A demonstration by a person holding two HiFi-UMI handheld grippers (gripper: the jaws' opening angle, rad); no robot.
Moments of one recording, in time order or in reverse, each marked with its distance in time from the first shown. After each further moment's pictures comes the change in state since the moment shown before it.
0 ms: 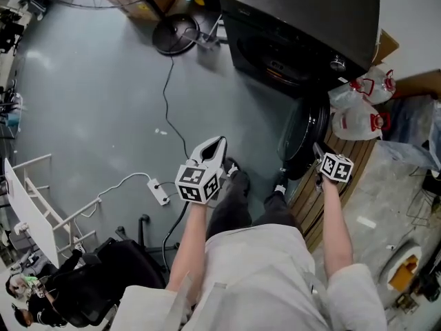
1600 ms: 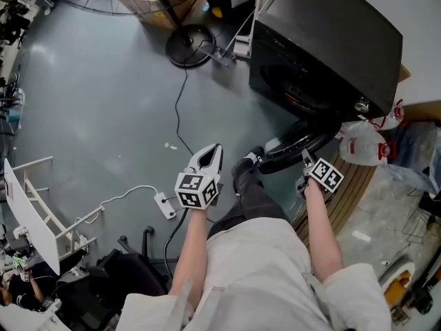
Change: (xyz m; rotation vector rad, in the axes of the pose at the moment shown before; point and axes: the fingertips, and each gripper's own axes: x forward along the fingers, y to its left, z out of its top) left arm 0.004 0.133 0.053 -0.053 -0.022 0.096; right arm 0.090 0.120 0.054 0.395 -0.067 -0.022
